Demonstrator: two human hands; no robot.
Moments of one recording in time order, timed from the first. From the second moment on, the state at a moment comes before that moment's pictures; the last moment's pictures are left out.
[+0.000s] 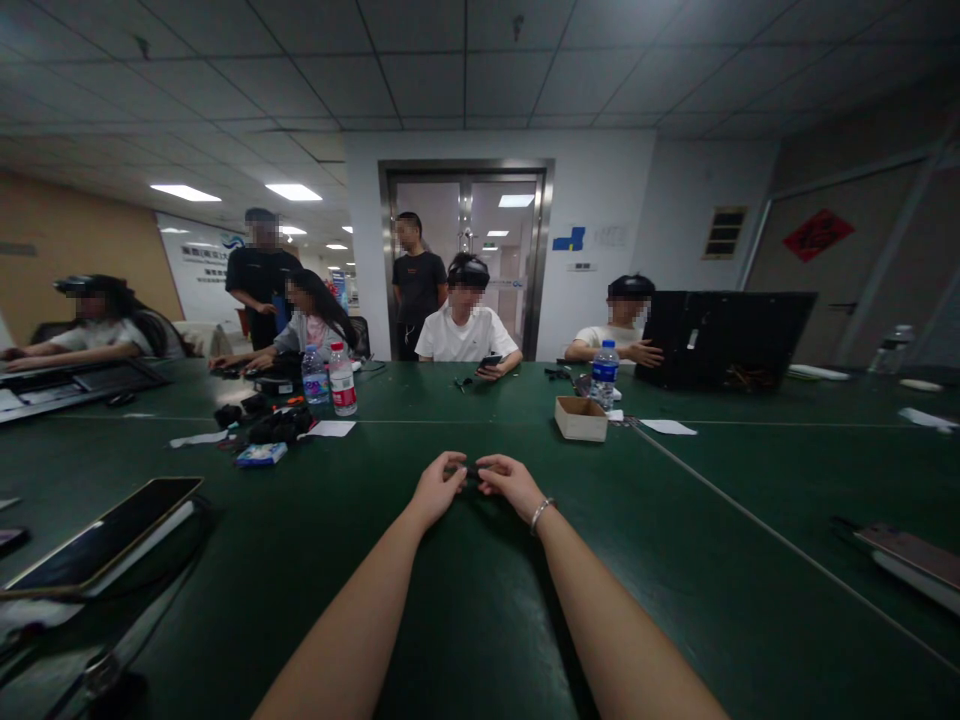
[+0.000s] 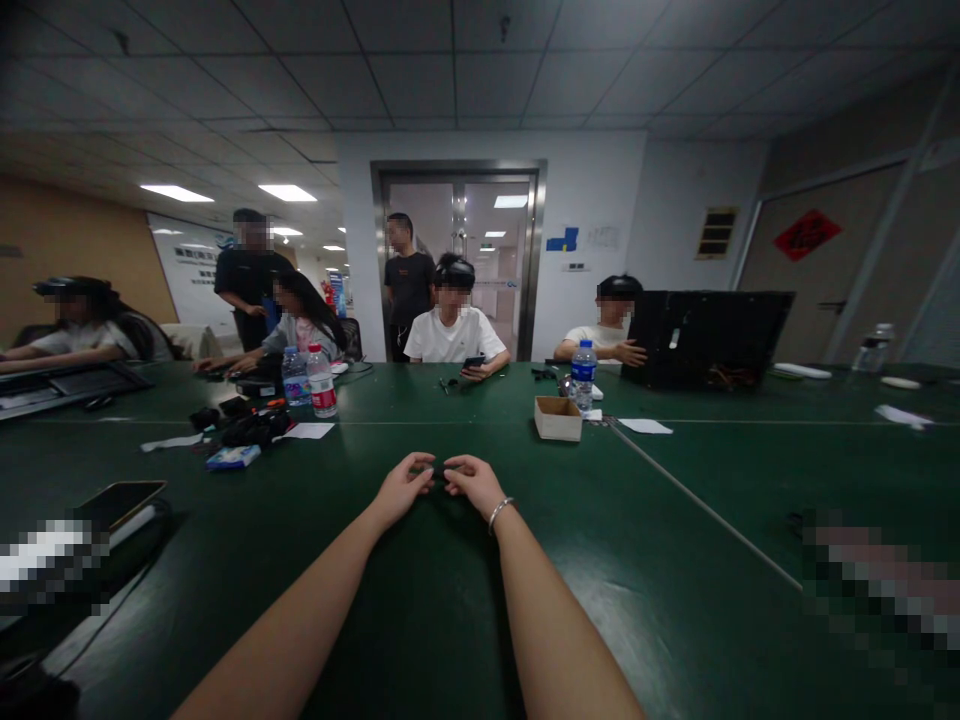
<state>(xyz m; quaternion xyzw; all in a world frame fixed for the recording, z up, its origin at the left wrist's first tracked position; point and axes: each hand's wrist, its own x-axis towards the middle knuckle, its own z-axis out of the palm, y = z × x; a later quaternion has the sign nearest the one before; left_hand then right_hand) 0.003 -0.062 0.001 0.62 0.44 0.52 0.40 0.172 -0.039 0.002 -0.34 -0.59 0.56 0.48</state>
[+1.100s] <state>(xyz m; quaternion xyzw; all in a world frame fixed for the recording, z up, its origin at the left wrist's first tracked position) 0.001 -0.063 0.003 0.61 0.51 0.49 0.35 0.170 -0.042 0.005 -0.31 -0.59 0.57 0.47</state>
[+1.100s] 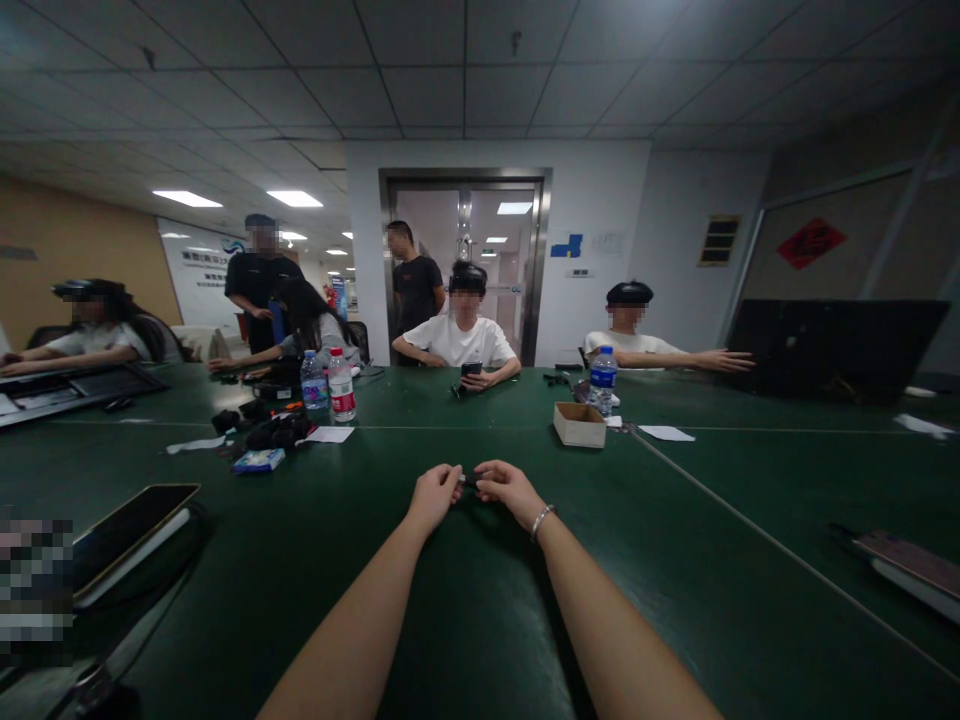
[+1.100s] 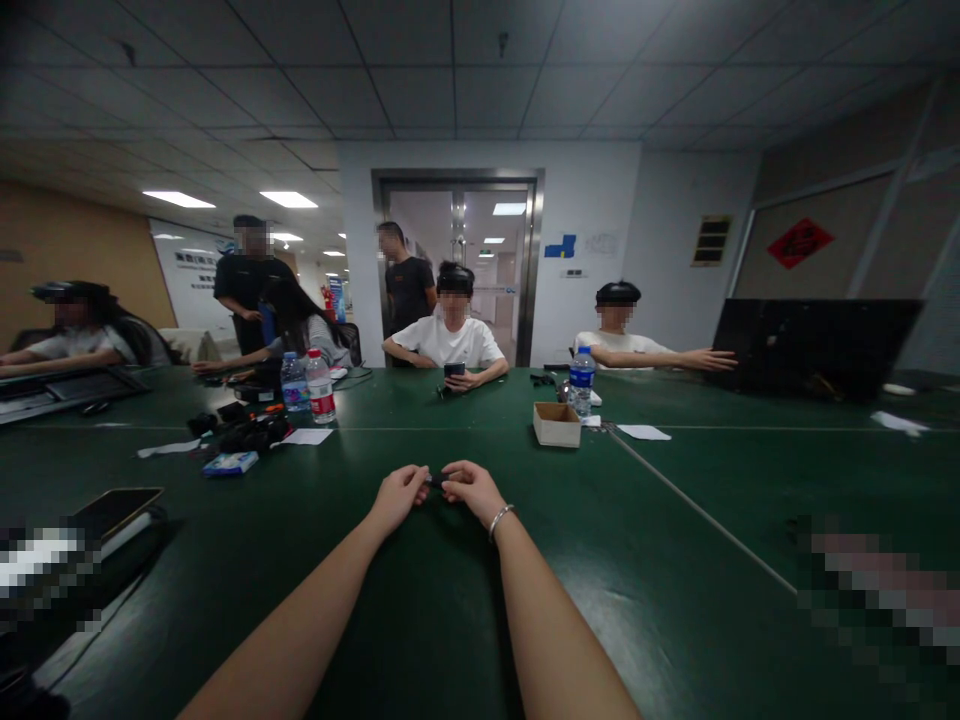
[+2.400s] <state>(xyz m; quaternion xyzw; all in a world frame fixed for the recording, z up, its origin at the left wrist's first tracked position) -0.002 -0.064 0.006 0.64 0.44 0.51 0.38 0.170 -0.041 0.004 -0.33 -0.57 0.58 0.49</state>
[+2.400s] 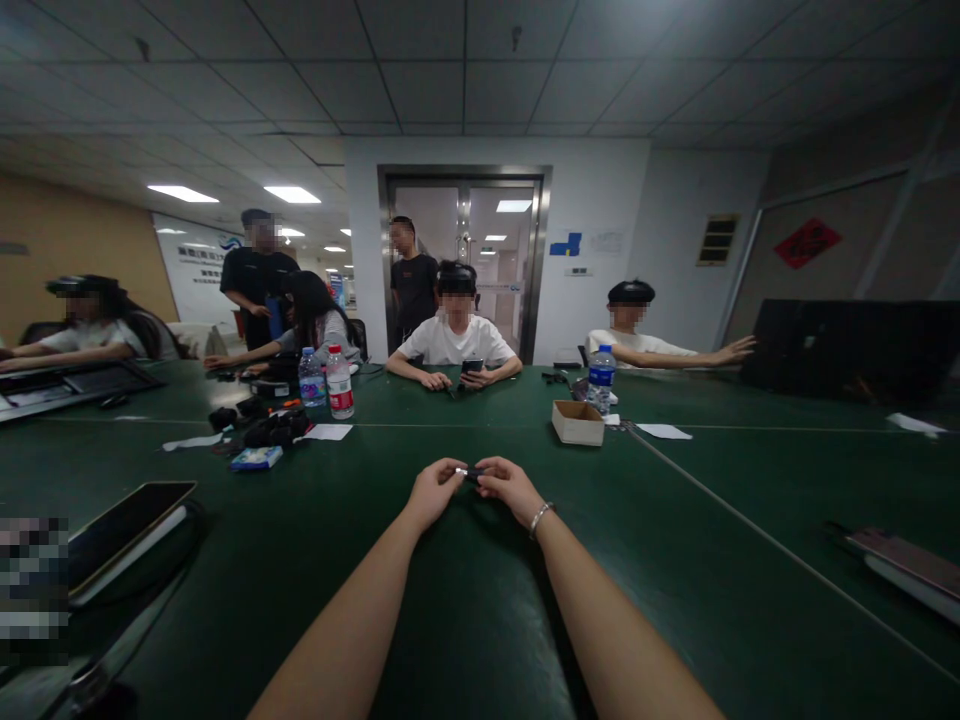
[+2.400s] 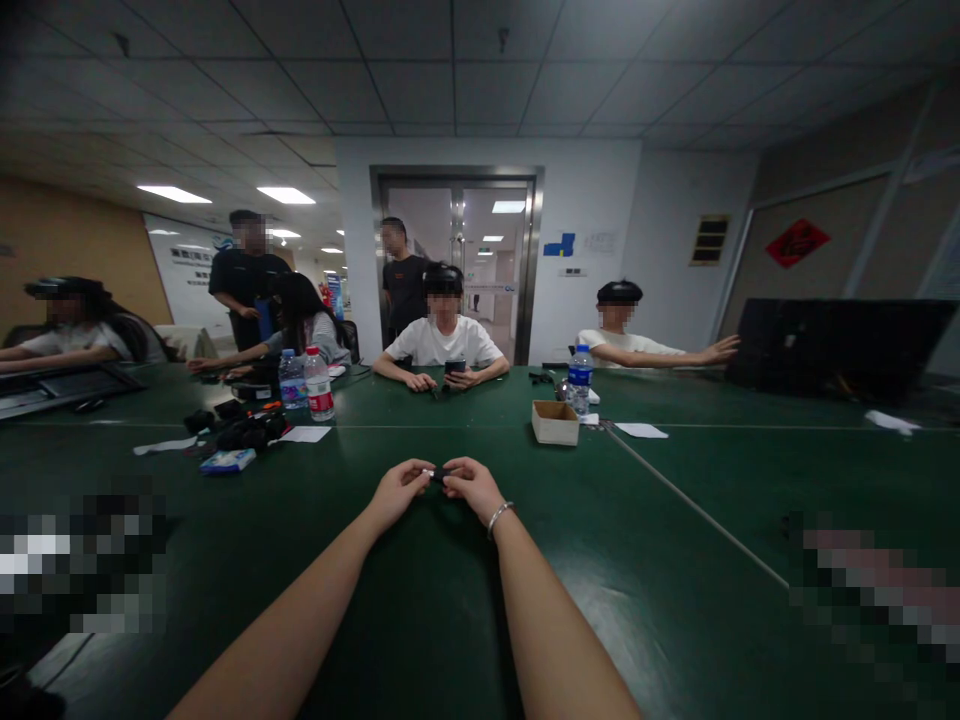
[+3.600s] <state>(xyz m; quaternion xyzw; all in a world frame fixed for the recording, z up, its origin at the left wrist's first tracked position) 0.001 -0.065 0.007 0.62 0.49 0.49 0.37 0.169 -0.041 0.004 -0.33 -0.58 0.57 0.48</state>
